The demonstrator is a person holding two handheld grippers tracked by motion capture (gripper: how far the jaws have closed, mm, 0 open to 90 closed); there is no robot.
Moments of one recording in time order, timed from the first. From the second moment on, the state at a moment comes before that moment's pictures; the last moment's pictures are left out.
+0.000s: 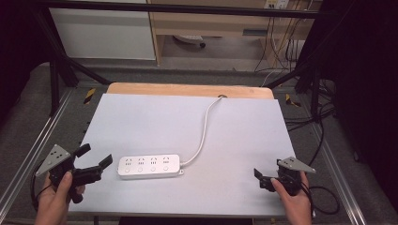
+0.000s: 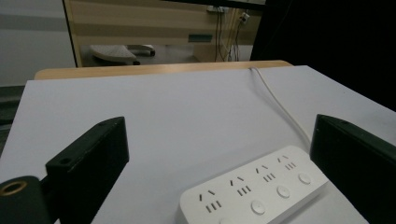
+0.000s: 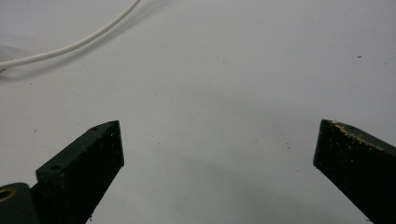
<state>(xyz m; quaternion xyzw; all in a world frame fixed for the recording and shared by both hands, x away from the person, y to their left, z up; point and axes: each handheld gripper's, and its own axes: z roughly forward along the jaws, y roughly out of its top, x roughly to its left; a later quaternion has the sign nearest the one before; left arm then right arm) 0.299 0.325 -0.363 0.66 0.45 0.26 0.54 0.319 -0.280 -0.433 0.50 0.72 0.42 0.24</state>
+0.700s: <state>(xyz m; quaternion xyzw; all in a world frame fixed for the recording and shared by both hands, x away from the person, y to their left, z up) 0.299 0.353 -0.380 0.66 0.48 0.26 0.52 0.319 -0.280 -0.433 0.50 0.72 0.41 0.24</state>
